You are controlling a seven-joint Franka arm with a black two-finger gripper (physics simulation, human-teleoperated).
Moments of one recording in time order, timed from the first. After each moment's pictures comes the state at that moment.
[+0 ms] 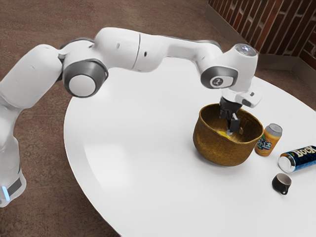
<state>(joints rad) -0.12 0.60 0.01 -1.09 0.09 1.90 0.01</state>
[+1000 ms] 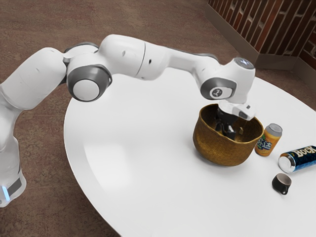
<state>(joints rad) -0.12 0.65 0.00 -1.11 0.02 1.90 0.02</state>
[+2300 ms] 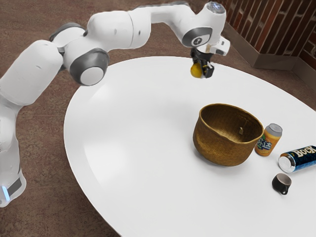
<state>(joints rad) -0.01 0.55 0.29 -0.98 0.10 1.86 0.01</state>
